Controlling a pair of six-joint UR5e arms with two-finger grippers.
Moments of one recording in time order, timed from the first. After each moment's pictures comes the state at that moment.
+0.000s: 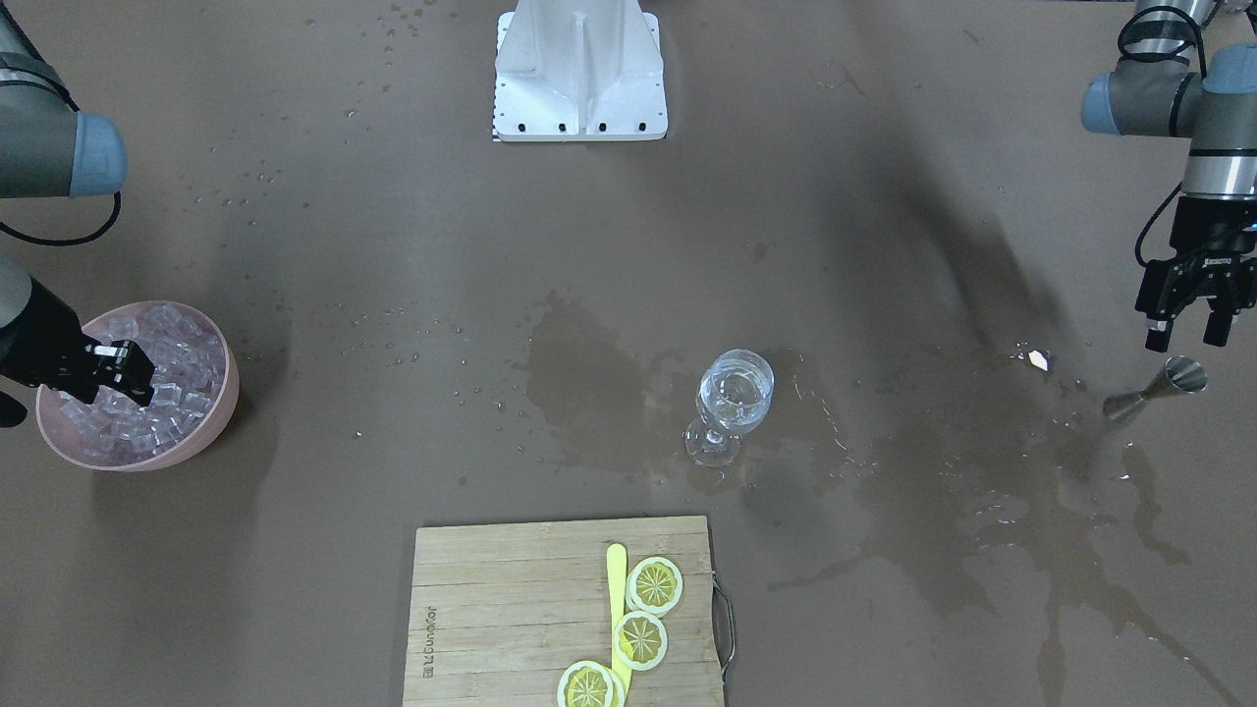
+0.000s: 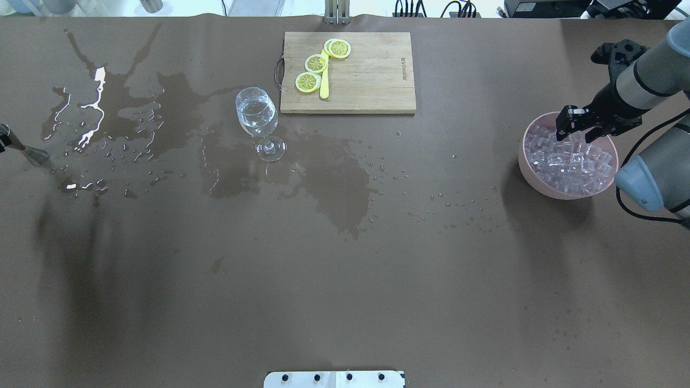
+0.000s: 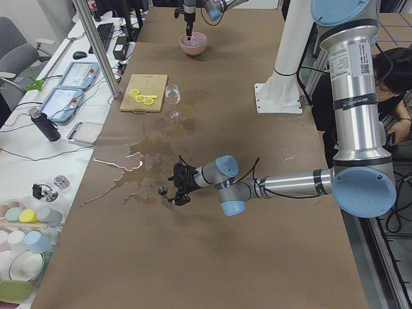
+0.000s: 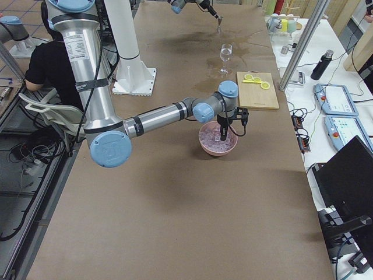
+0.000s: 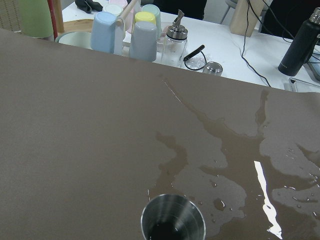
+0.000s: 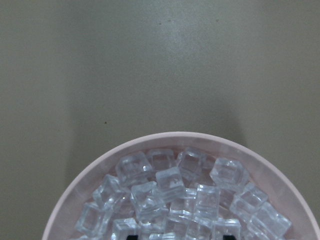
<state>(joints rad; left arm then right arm) -0.92 -1.38 -1.46 -2.96 -1.45 -1.16 1.04 -1.35 1.65 -1.32 2.16 0.82</state>
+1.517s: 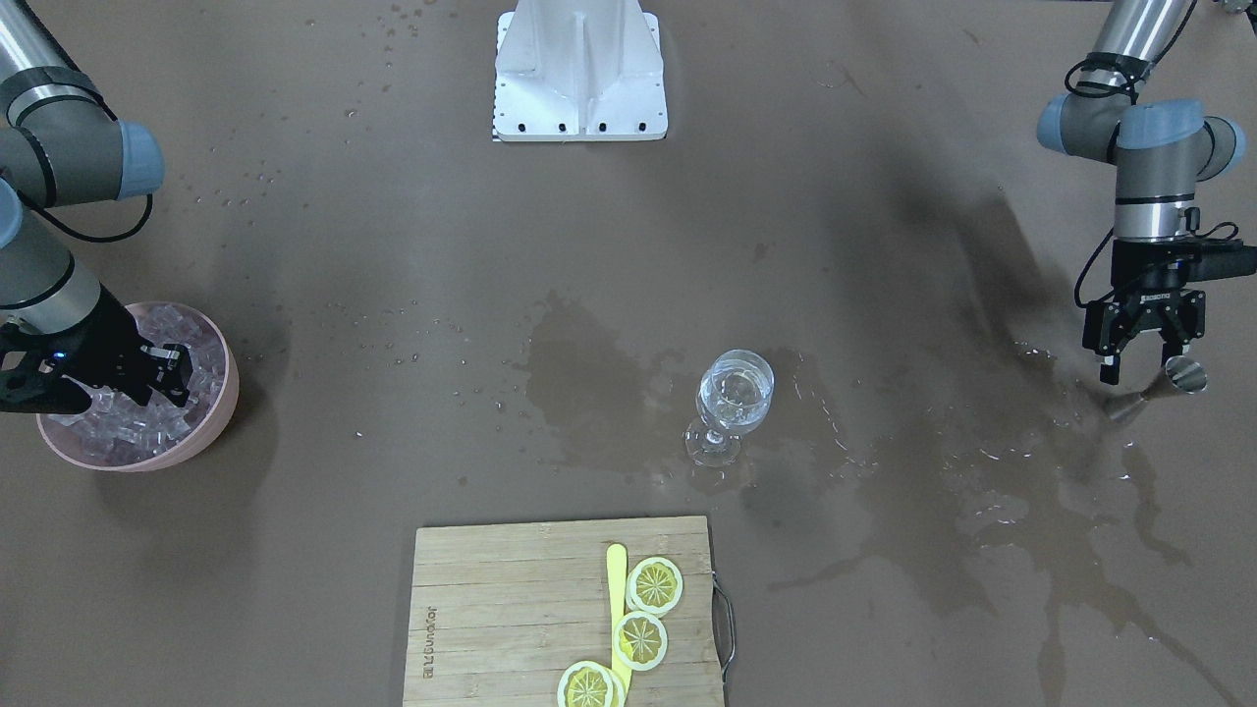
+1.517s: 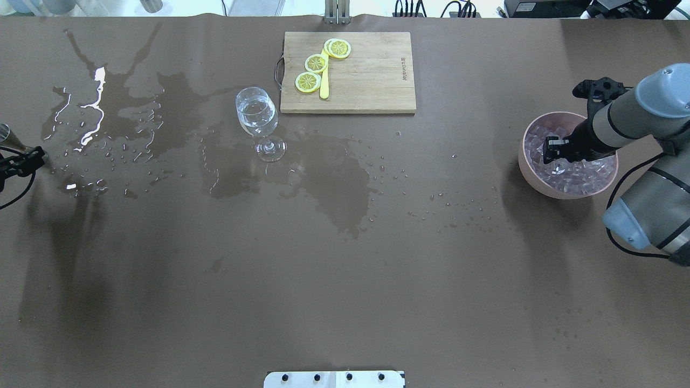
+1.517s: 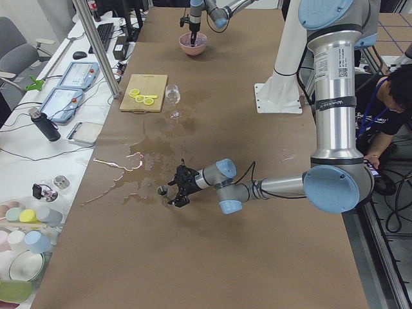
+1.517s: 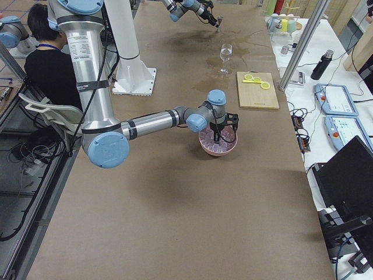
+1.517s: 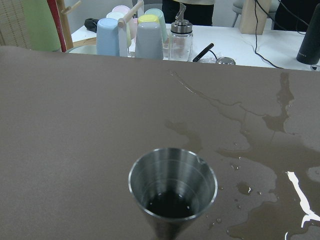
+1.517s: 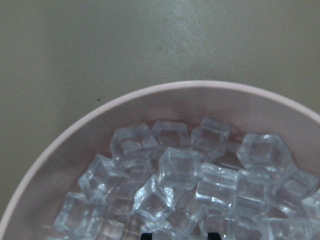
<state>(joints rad) -0.77 -1.47 -1.33 -2.96 -1.24 -1.16 0.94 -1.41 1.62 -1.14 2.07 0.94</state>
